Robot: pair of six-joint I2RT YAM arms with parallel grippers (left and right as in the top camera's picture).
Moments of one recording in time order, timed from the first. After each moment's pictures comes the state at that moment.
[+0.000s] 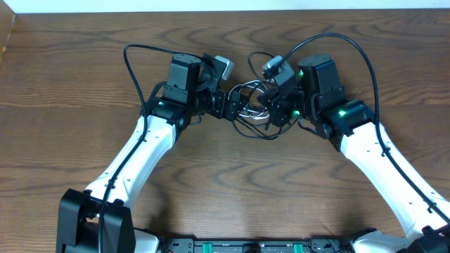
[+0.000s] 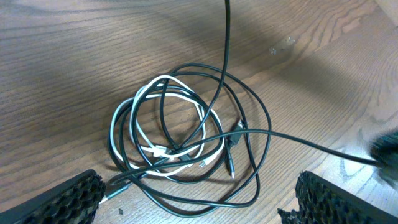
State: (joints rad) left arm -0.32 1.55 1.09 -0.31 0.48 -0.03; right arm 0.42 1.46 1.15 -0.48 -0.38 -0.04
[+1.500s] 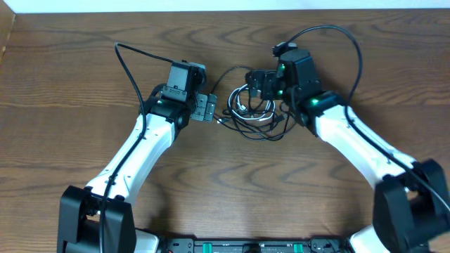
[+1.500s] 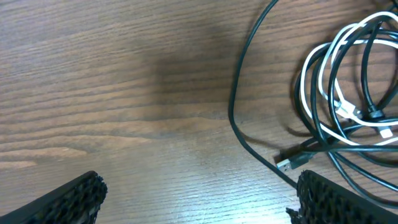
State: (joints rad) left arm -0.30 1.57 1.09 -0.51 -0.11 -0.04; right arm 0.44 1.71 1.15 -0.12 -0.11 0.45
